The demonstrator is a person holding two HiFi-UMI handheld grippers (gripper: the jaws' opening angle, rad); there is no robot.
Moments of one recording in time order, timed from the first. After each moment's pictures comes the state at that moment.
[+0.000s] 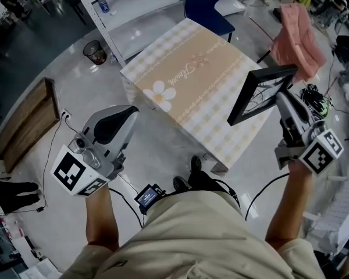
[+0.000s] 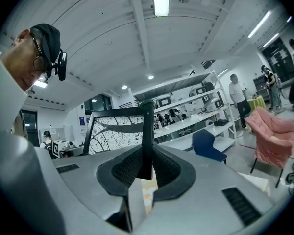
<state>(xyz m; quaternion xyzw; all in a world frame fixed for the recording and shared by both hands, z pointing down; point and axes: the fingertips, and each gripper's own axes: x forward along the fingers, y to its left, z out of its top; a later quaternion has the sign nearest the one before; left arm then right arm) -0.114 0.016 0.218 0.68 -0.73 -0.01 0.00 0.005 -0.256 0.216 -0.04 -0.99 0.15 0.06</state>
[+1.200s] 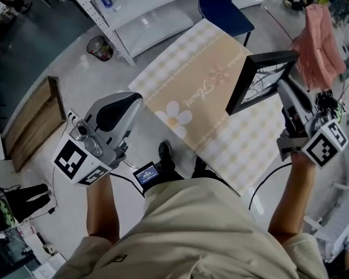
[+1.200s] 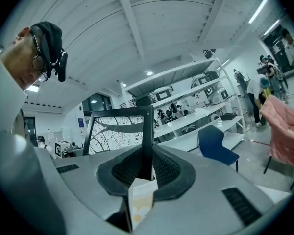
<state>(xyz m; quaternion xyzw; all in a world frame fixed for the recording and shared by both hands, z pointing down) -0.326 -0.068 0.252 0.68 -0.73 0.00 0.05 -0.220 -0.326 0.252 -0.06 -0.98 0.17 0.08</state>
